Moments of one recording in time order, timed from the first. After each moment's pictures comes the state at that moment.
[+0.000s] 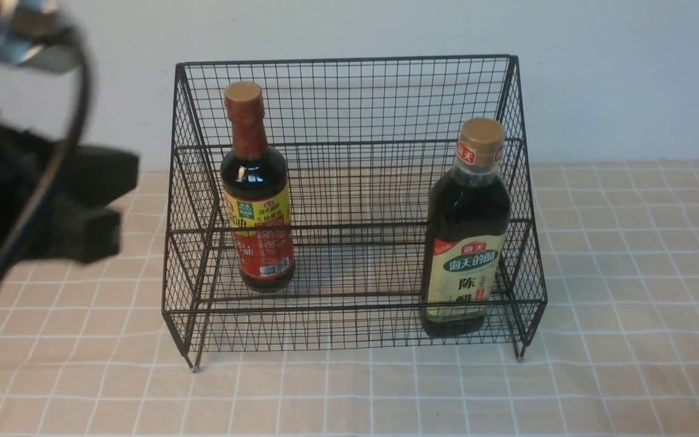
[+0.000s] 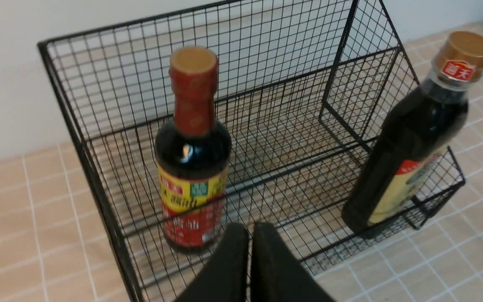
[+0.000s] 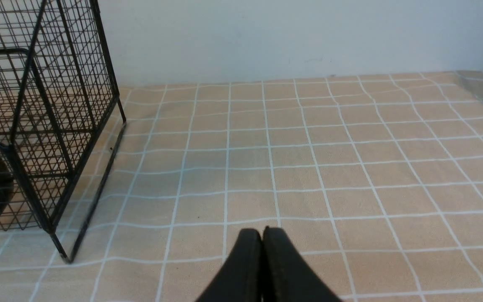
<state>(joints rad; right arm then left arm) -0.03 -0.01 0.02 -0.02 0.39 0.09 -0.39 0.78 -0.89 -0.15 0.62 0.03</state>
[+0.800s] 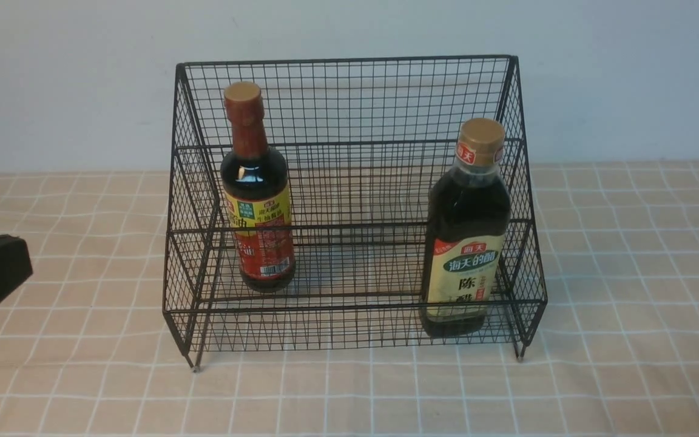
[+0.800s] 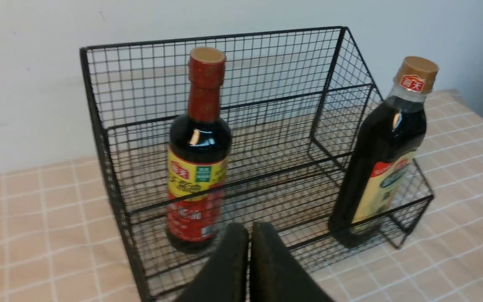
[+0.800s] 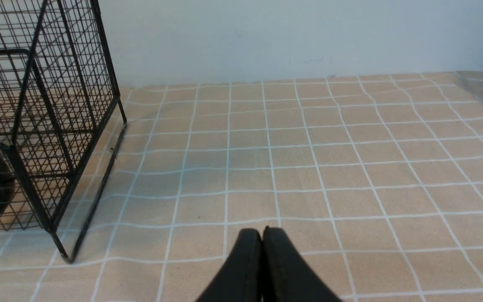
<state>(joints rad) -0.03 -0.01 0.02 -0.02 0.39 0.09 -0.39 0.47 -0.72 -0.11 0.60 0.00</state>
